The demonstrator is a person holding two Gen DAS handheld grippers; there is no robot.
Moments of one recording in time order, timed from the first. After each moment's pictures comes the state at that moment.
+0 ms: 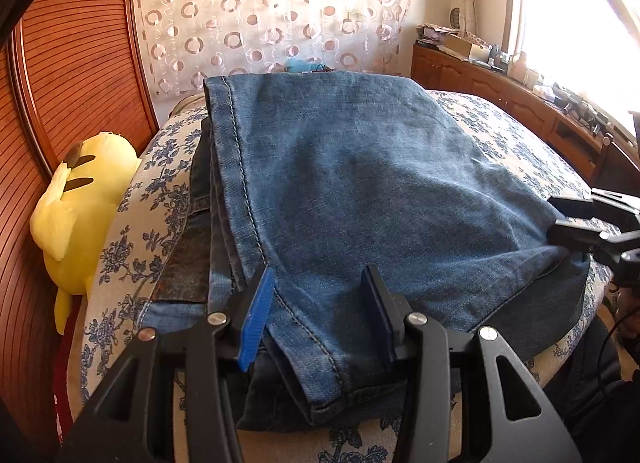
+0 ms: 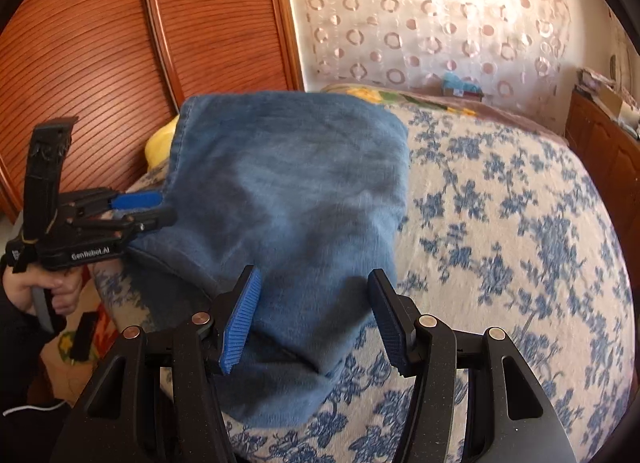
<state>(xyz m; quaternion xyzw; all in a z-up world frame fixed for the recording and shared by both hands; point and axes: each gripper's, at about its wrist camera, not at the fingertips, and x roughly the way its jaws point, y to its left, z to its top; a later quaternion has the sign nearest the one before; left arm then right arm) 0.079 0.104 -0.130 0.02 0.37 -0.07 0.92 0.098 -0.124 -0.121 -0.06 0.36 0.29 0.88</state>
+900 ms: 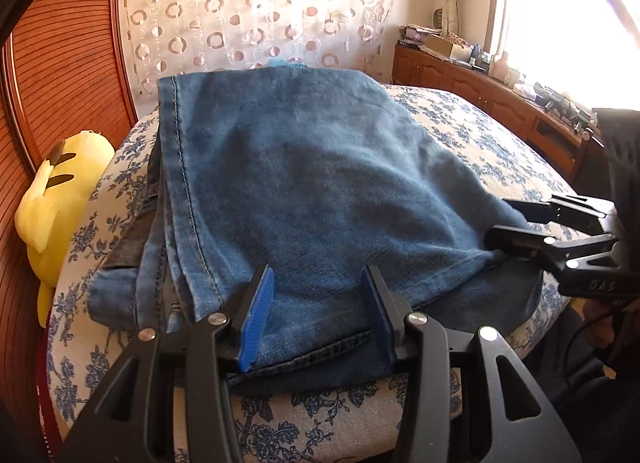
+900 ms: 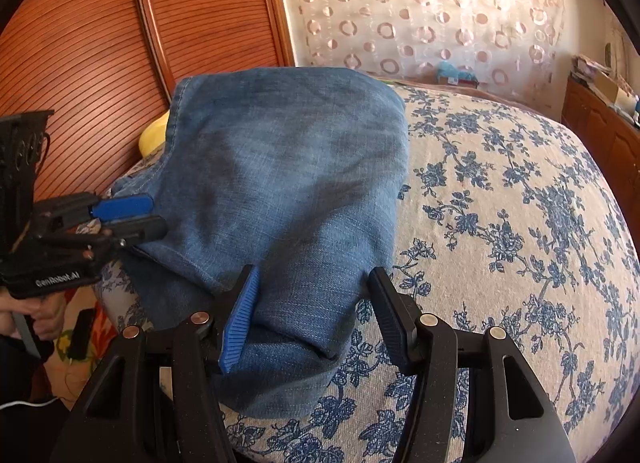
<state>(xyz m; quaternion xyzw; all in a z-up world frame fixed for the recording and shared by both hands) 0.058 0.067 -0.128 0.01 0.37 -0.10 0.92 0.089 -0.124 -0.136 -0.06 0.37 0.28 0.88</state>
